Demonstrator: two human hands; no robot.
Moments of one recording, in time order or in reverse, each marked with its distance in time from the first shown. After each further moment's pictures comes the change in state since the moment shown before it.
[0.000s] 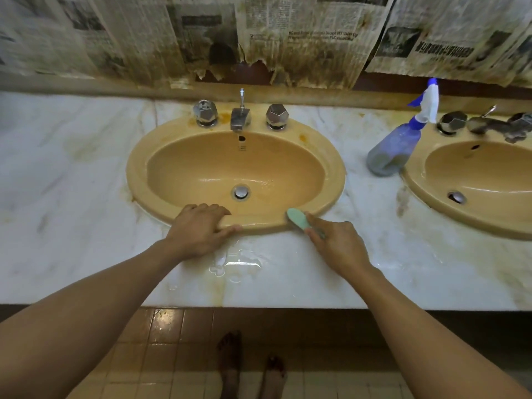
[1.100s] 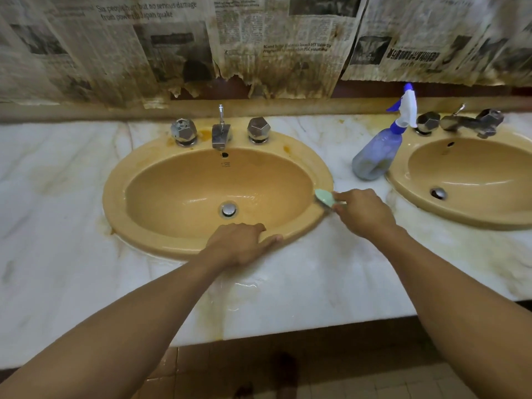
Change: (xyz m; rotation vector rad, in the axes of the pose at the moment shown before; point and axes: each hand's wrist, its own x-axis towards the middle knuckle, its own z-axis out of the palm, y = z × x) left_hand 0.053 0.082 -0.013 -0.051 -0.262 0.067; right_hand 0.070 0.031 -0.060 -0.161 0.062 0.244
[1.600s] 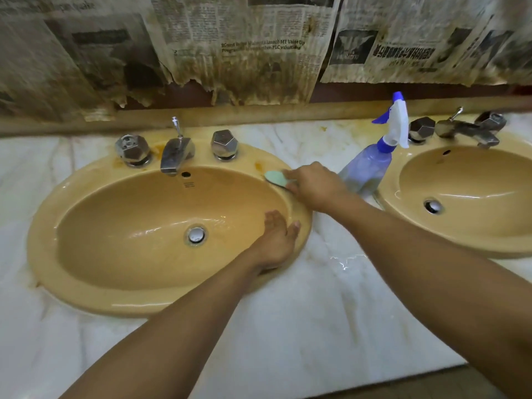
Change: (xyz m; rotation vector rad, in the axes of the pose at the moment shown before) left_hand 0.131 0.102 -0.001 -0.750 -0.162 -0.049; right_hand 0.136 -0.029 -0.020 -0.049 -0.064 -0.276
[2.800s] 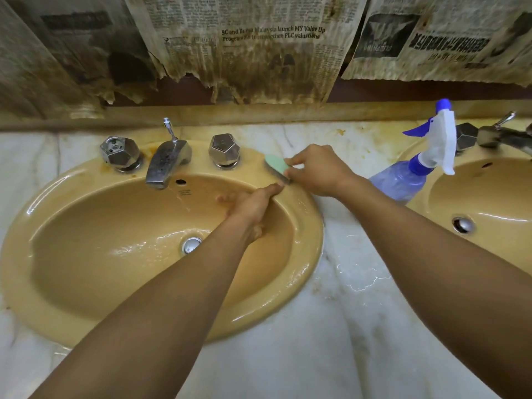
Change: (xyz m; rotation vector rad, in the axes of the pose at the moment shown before) left_hand 0.107 -0.013 -0.075 -0.933 0.465 -0.450; right_hand 0.070 0.004 -0.023 0.237 0.005 -0.053
